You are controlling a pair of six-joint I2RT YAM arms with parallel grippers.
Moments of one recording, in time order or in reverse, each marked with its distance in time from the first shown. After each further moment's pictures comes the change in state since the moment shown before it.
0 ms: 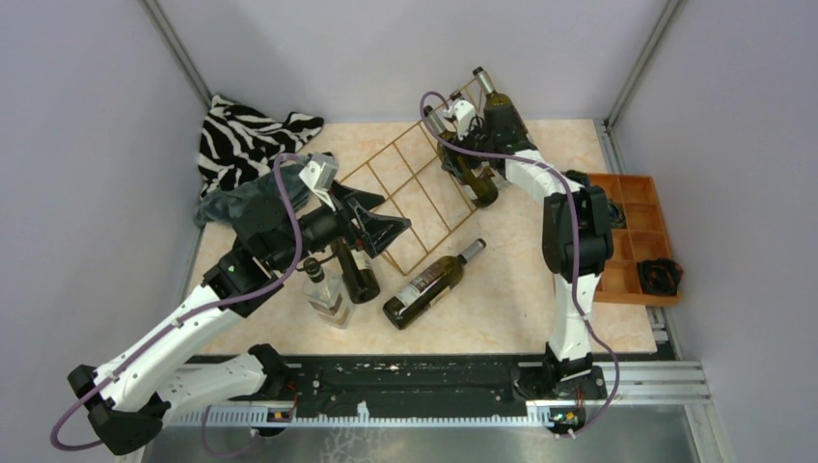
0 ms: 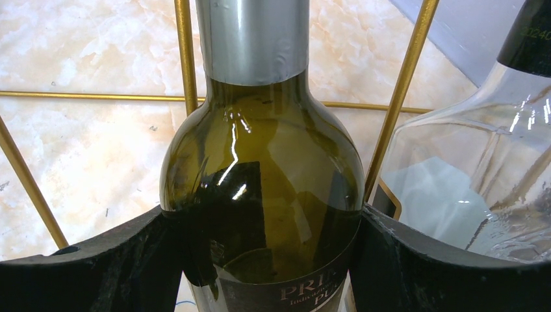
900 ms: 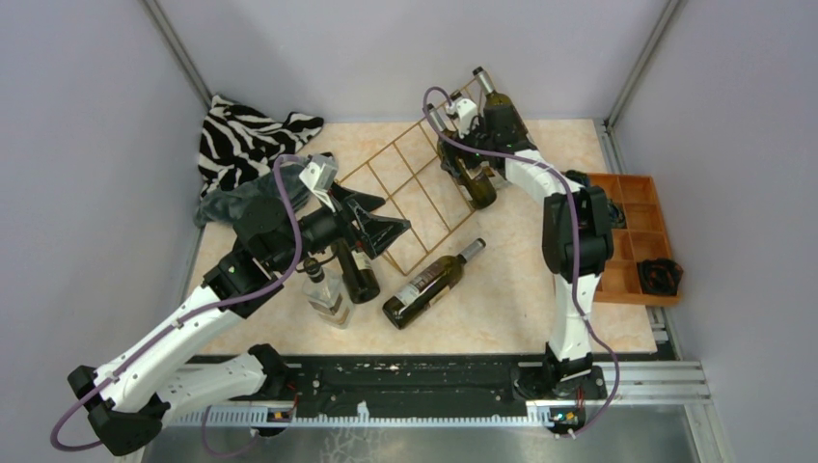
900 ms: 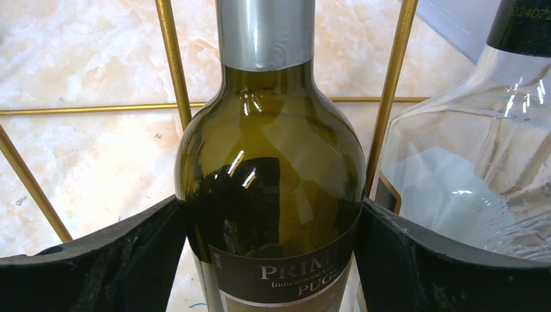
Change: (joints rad) left arm 0.000 -0.006 -0.011 0.000 0.003 -0.016; right arm 0.001 -0.001 0.000 0.003 0.020 0.073
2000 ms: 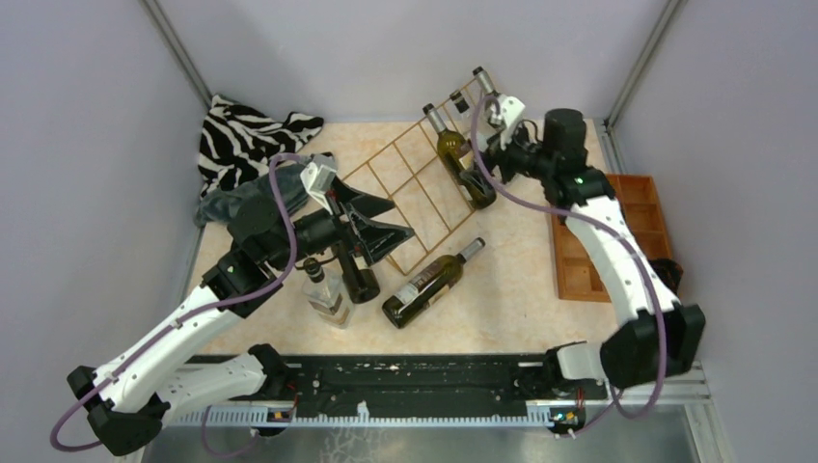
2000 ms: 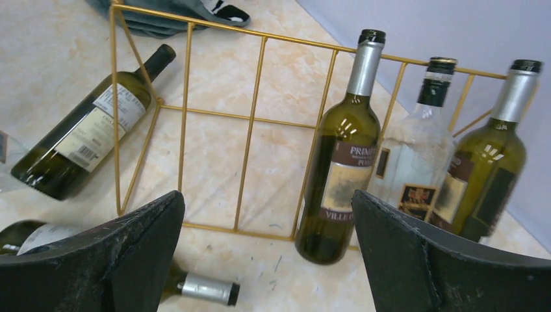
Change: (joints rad) left arm 0.000 0.000 0.008 0.052 0.129 -0.034; right arm -0.029 -0.663 -0.293 -0.146 -0.179 -0.029
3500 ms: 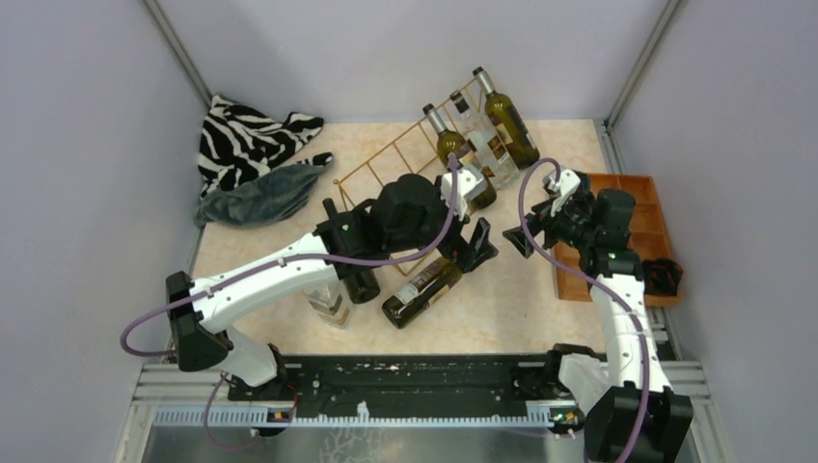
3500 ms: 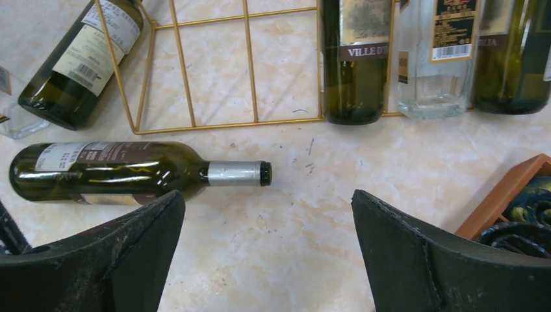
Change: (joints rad) left arm -0.293 0.590 0.468 -0.305 -0.234 0.231; right arm -0.373 -0.457 -0.589 0.002 -0.253 0.014
